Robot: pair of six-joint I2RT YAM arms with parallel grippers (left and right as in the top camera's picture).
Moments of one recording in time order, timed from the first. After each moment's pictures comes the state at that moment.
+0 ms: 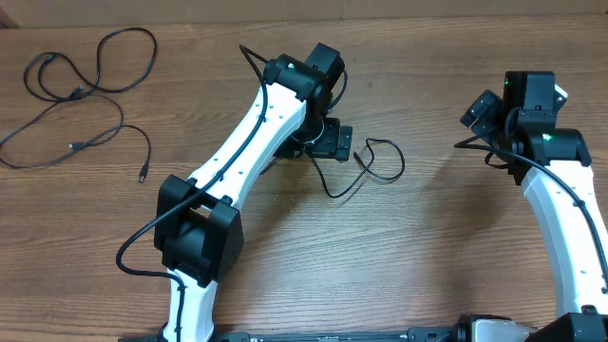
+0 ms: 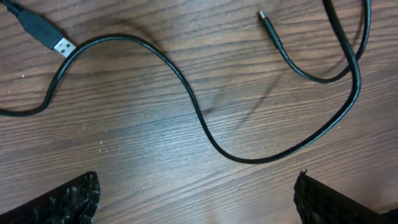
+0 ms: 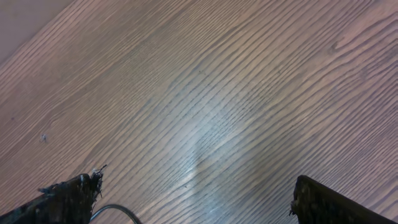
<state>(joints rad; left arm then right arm) -0.53 2.11 1.96 -1.35 0.17 -0.40 -0.05 1.43 1.21 -0.75 0.25 0.62</state>
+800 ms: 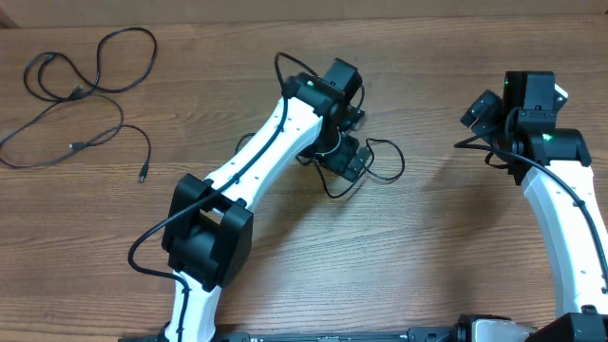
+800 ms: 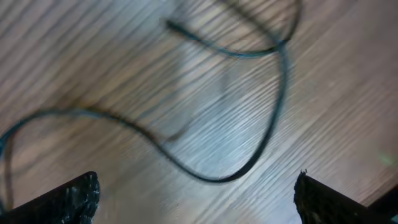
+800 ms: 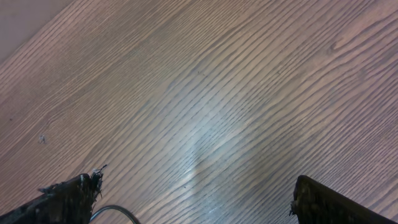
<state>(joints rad) -0.60 2.11 1.86 -1.20 0.23 -0.04 -0.05 1.43 1.21 -0.75 0.26 0.62</state>
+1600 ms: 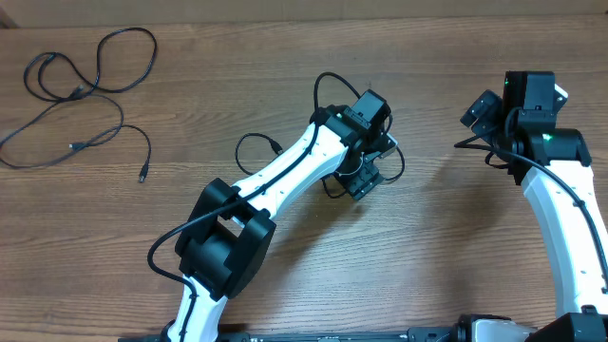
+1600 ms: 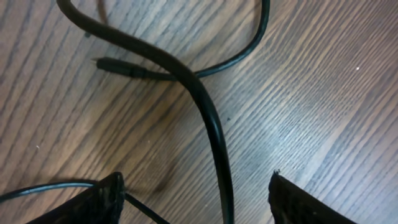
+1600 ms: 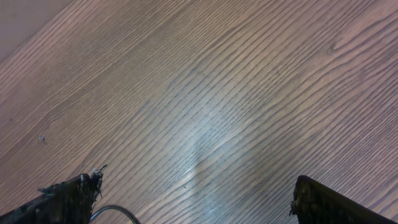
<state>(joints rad) -0.72 2.12 1.71 -0.96 0.13 0.16 -0.05 1.43 1.21 -0.75 0.26 0.62</state>
